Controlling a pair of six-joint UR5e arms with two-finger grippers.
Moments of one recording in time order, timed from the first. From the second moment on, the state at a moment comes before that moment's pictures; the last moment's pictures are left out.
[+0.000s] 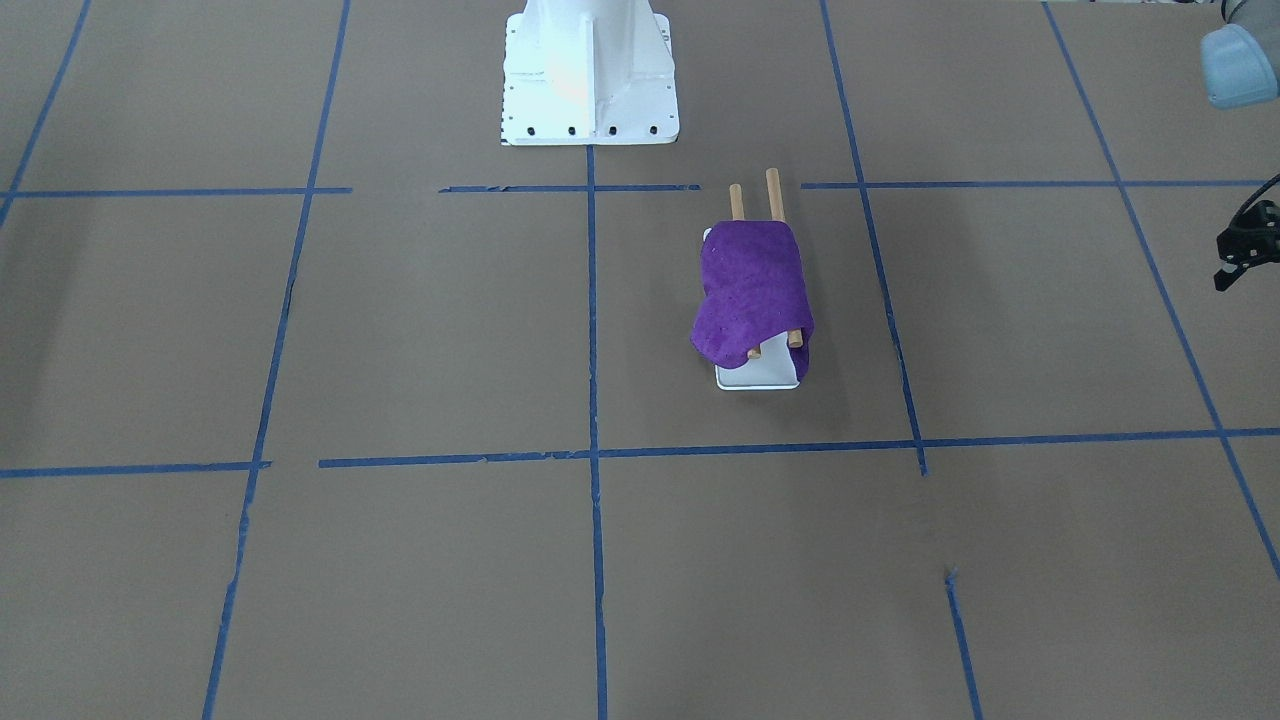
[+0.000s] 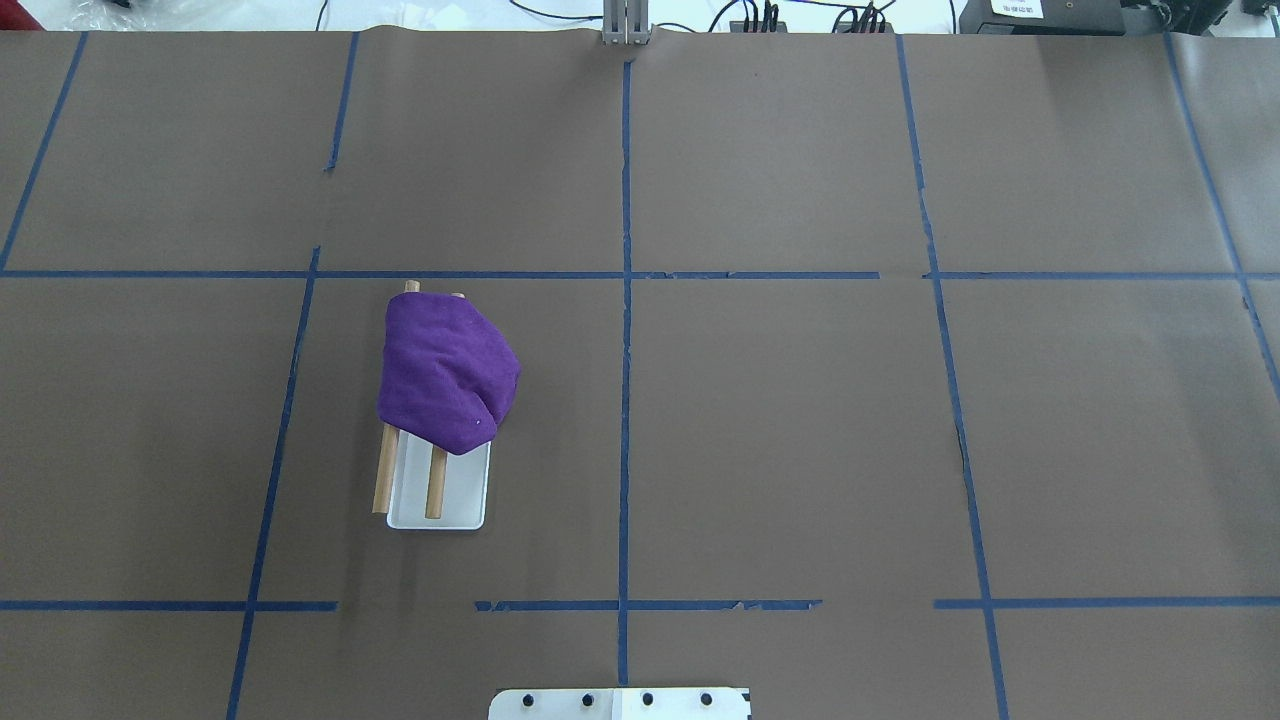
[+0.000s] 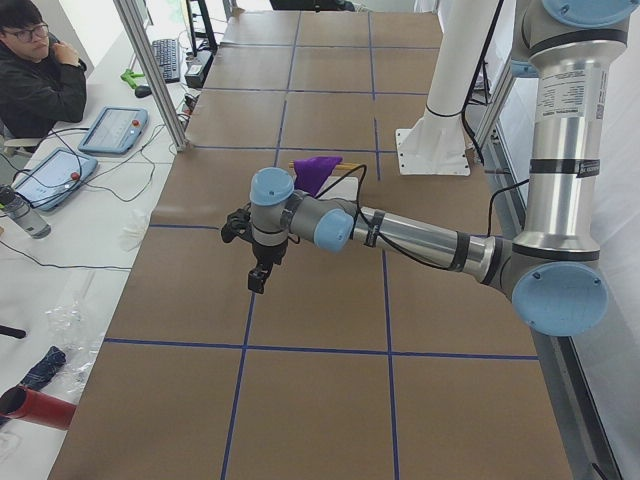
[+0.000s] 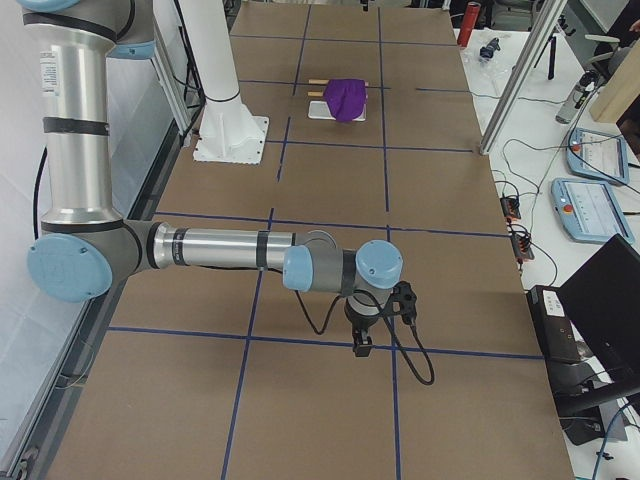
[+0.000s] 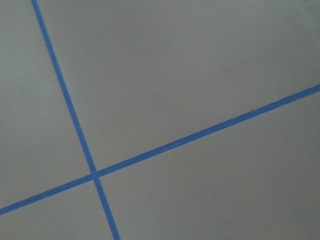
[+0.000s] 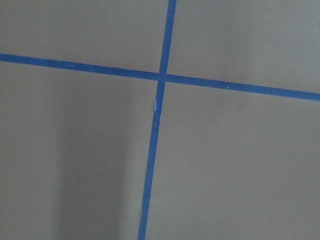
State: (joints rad) left arm -1.38 -1.53 -1.80 -1.72 -2.26 -0.04; right arm 1.55 -1.61 1.60 -1.58 2.33 -0.10
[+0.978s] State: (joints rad) left arm -1.49 -1.40 -1.74 -1.68 -2.34 -0.03; right arm 1.55 -1.66 1.65 -1.50 2.34 -0.04
